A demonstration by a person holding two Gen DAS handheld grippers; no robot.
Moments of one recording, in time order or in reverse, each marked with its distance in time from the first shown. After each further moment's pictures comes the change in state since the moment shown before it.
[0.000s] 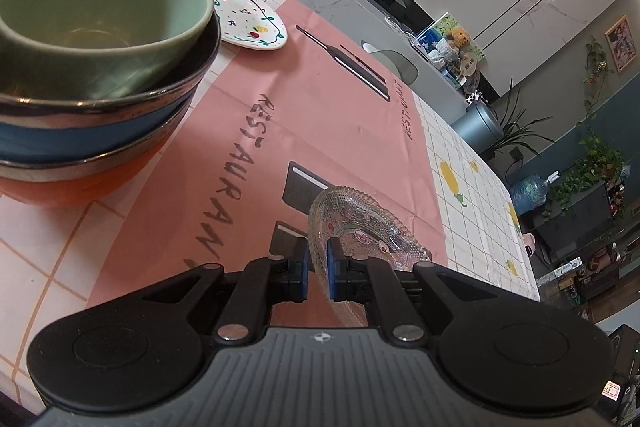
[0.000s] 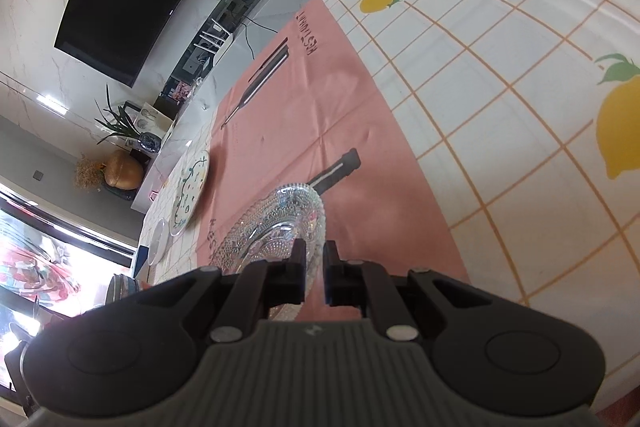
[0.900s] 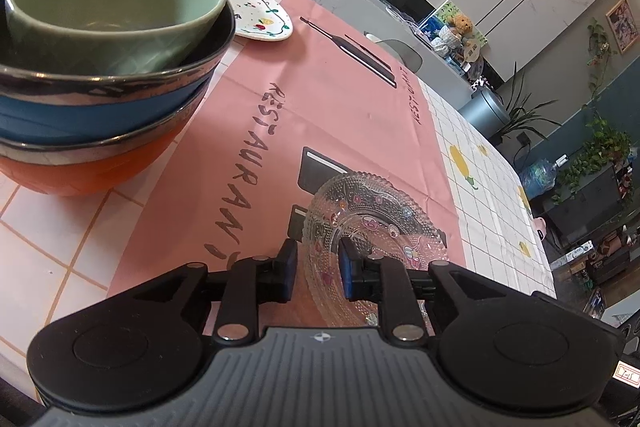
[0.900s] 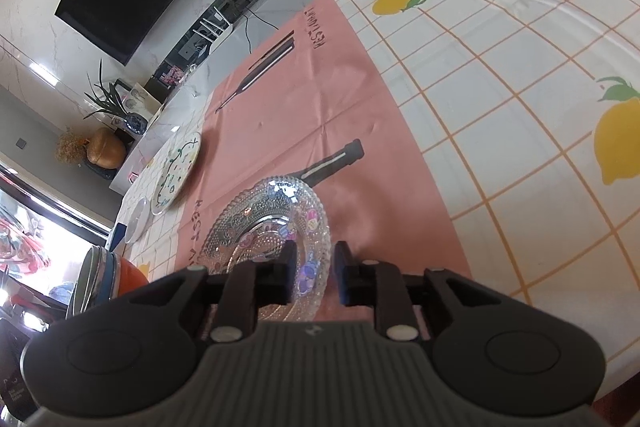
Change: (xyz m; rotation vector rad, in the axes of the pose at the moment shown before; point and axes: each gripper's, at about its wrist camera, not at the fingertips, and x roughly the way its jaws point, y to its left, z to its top) left arm -0.002 -0.003 -0.007 0.059 0.017 0.028; right arm -0.001 0.016 -0.011 -0.120 -0.020 -0.070
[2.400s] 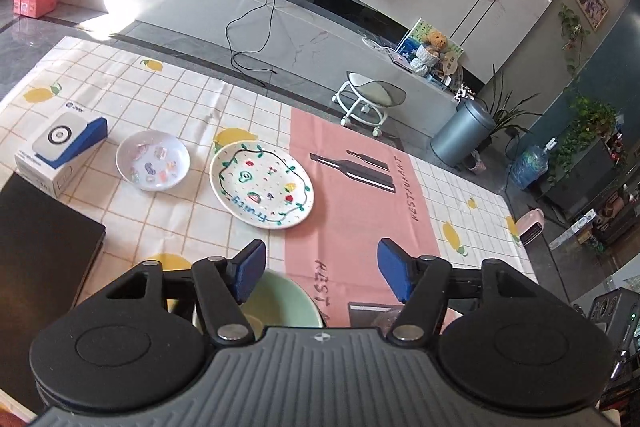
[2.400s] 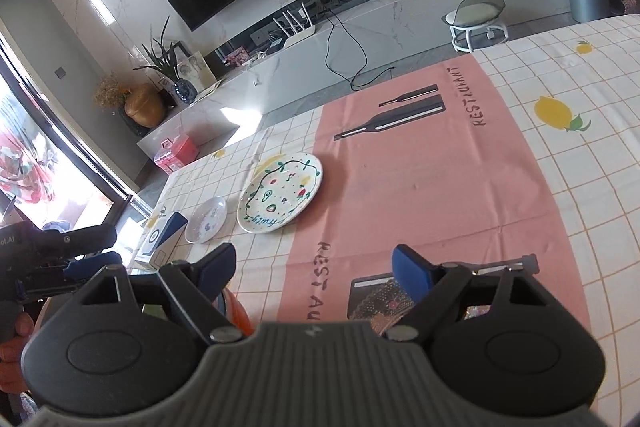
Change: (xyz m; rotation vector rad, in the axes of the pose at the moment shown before) left arm -0.096 0.024 0.170 0.177 -0.012 0.008; right arm 0.018 0.155 0.035 -0.281 -0.016 0.045
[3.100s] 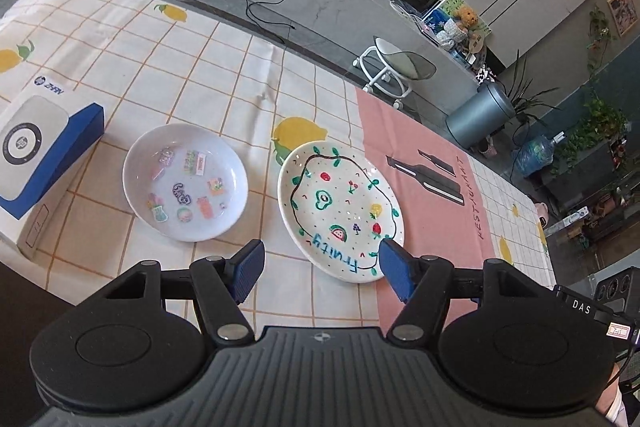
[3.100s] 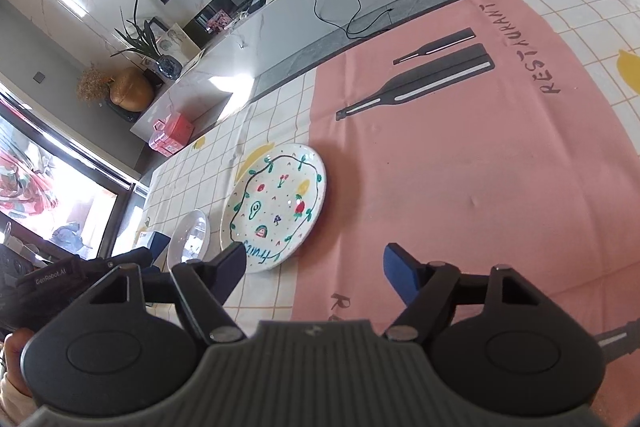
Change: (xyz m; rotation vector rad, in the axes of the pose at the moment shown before) left arm 0.110 0.118 0.049 -0.090 0.157 -0.069; right arm 0.133 -0.009 0.050 0.131 0.167 0.034
